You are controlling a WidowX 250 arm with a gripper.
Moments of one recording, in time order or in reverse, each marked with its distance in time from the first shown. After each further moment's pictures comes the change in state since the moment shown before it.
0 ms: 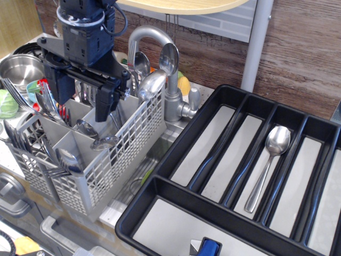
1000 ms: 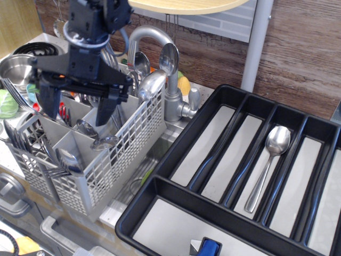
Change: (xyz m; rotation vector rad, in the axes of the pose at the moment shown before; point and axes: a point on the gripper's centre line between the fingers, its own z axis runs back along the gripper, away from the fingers) arm -0.009 0.008 -0.017 0.129 -0.030 0.518
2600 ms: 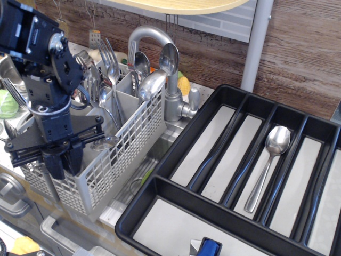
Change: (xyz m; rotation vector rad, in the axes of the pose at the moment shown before) arm -0.034 0.005 -0.056 -0.159 0.110 0.410
